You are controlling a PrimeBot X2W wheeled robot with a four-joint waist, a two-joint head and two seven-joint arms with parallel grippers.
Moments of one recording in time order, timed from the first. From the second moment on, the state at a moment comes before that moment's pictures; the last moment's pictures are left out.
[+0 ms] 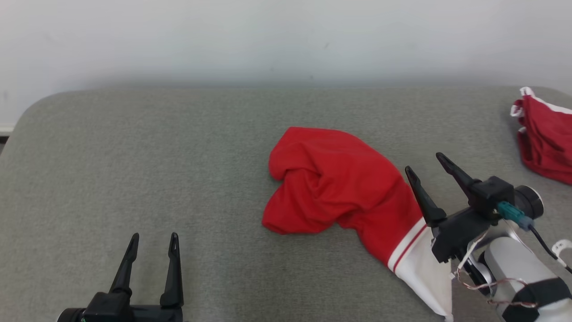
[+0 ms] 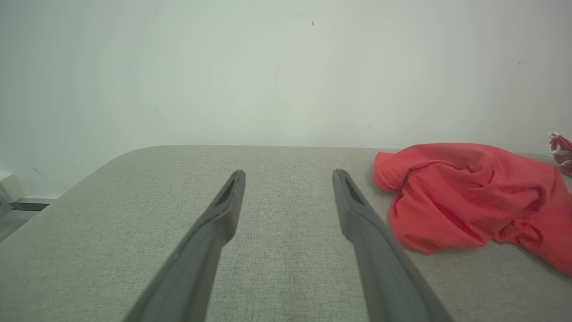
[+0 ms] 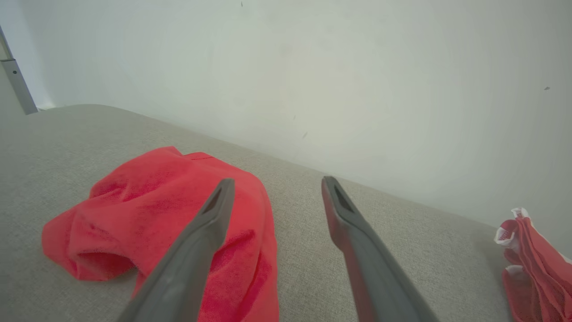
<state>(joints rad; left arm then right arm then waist) -0.02 0.05 -0.02 0.11 -0.12 -0.10 -0.26 -0.47 -0.48 0.42 0.49 0.36 0.13 -0.26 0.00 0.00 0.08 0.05</state>
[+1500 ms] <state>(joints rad) -0.04 0.05 -0.03 0.12 -0.13 -0.09 -0.26 -0.51 -0.40 0.98 0.33 0.40 0.13 -0.26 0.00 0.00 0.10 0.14</state>
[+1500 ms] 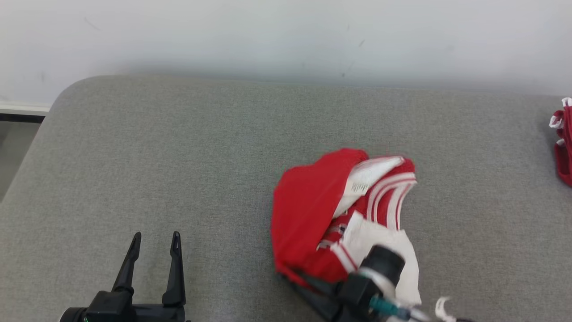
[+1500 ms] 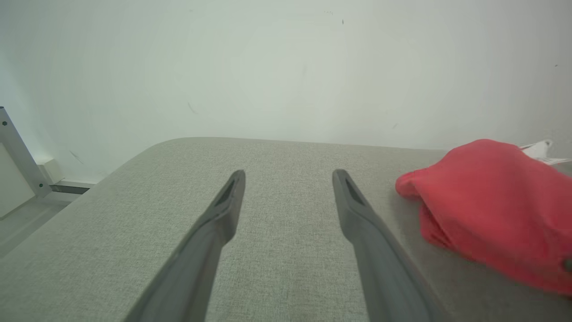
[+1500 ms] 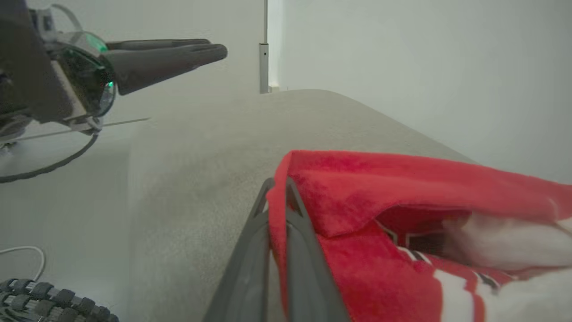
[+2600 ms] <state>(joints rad) 0.00 0.05 -0.02 0.12 -0.13 -0.09 -0.26 -0.22 -0.46 0.52 0.19 0.37 0.13 -0.26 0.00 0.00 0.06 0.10</state>
